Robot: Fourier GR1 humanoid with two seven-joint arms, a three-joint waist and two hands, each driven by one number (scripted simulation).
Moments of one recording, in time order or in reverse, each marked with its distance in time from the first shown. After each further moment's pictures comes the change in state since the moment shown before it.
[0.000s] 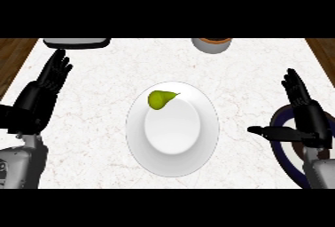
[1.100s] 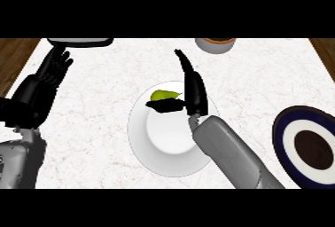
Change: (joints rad) left arm -0.043 0.028 -0.011 0.008 0.032 -0.002 0.029; right arm -0.554 0.416 0.381 0.420 0.262 -0.474 0.308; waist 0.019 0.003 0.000
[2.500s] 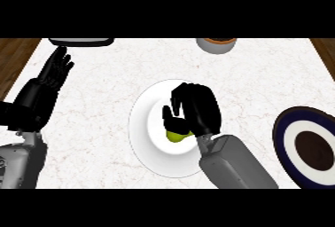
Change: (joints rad) left arm 0.026 0.005 -0.021 0.001 0.005 0.021 -0.024; right arm 0.195 0.006 0.000 -0.455 0.752 0.579 0.435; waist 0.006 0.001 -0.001
